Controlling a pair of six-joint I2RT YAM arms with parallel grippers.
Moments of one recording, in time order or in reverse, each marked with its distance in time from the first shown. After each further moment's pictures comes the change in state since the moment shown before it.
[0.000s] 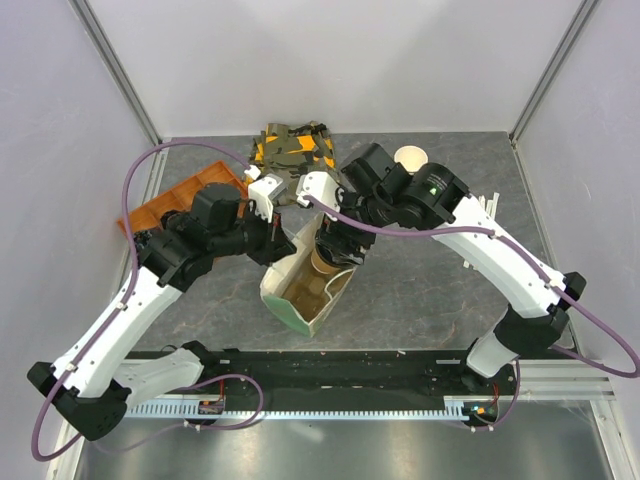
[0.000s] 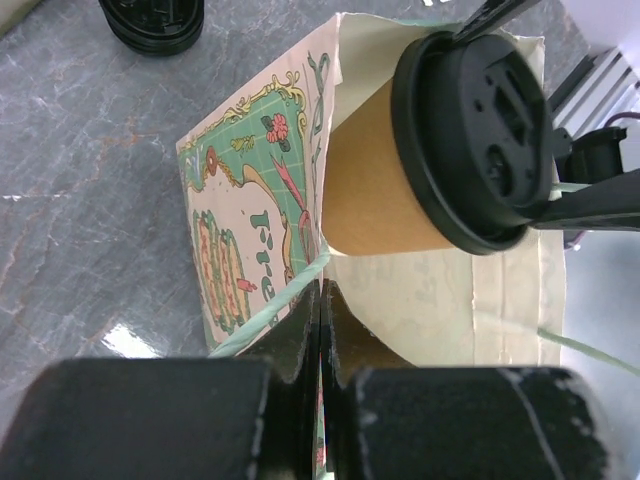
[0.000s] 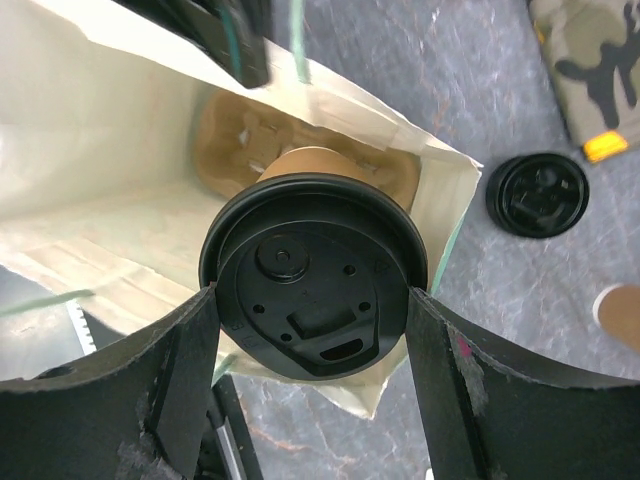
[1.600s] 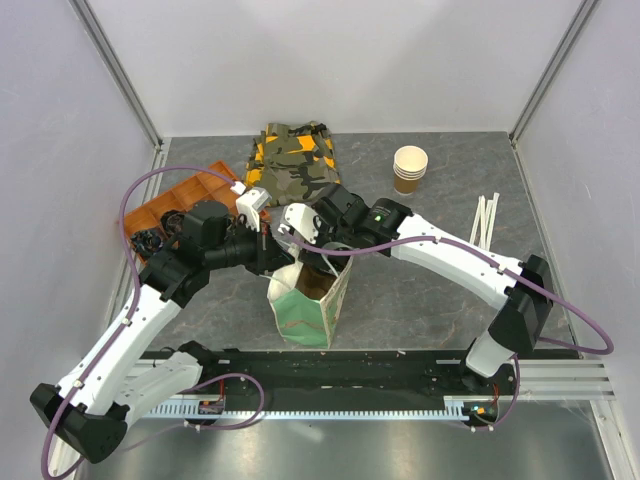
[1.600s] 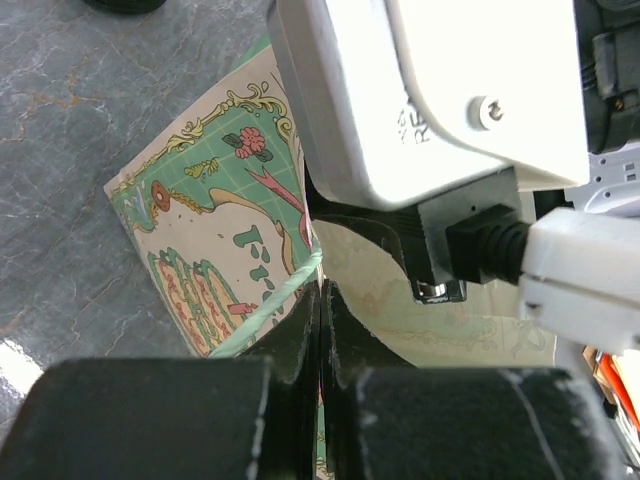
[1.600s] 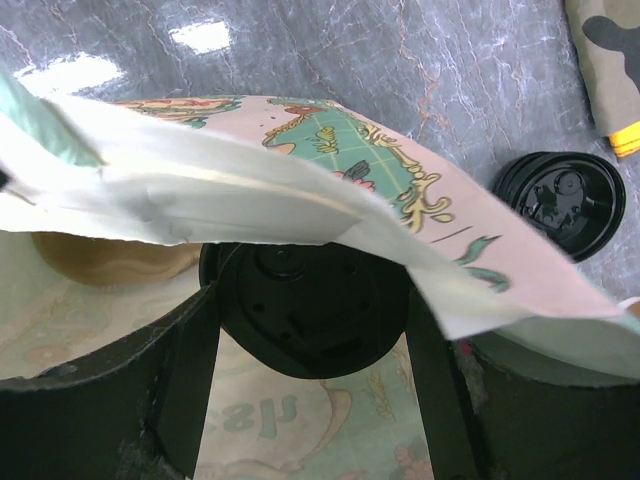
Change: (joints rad) left arm 0.104 -0.127 -0.257 0.182 0.145 -0.167; right arm 0.034 0.037 -0.445 0.420 0.171 -0.019
